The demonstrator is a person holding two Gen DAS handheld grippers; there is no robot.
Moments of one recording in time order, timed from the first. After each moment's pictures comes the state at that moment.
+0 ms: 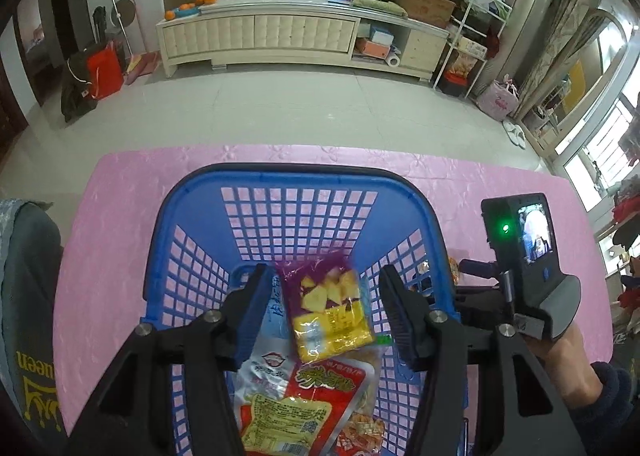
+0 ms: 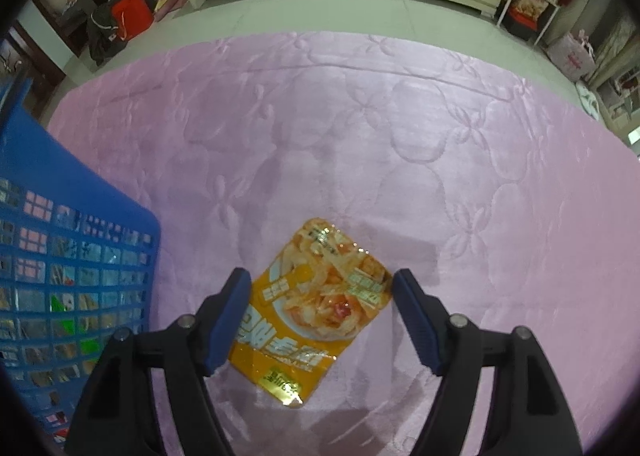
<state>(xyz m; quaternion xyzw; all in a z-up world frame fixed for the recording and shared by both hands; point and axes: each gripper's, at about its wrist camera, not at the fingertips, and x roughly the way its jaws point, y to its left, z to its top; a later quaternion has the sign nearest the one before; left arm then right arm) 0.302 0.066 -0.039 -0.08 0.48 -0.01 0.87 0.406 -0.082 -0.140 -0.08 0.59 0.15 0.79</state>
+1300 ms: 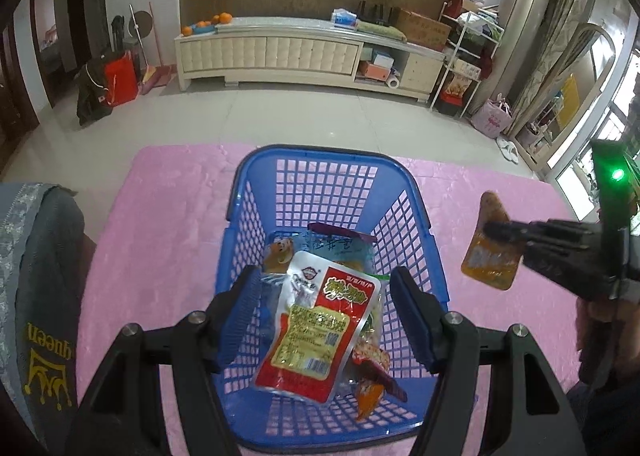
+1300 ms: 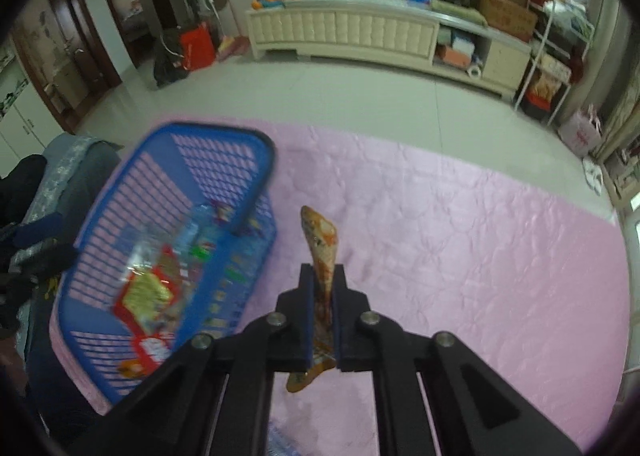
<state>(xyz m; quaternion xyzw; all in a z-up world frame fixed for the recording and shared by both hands) 0.196 0.086 0.000 -0.09 0.44 0.01 0.89 0.297 -0.090 0.002 -0.09 0.47 0.24 0.84</state>
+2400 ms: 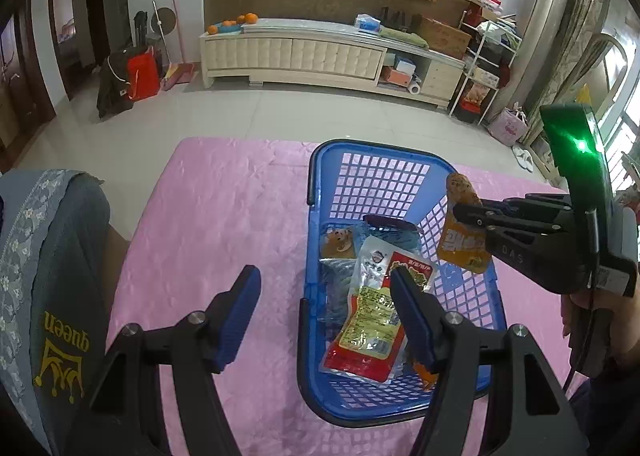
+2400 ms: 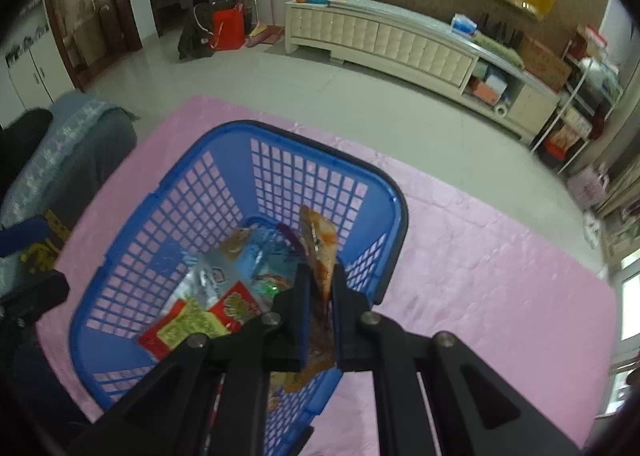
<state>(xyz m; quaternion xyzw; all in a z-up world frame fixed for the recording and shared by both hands) 0.165 0.129 -0.003 -0.09 0.44 0.04 0.89 0.289 0.013 -0.004 -0.18 0.46 0.25 0.83</state>
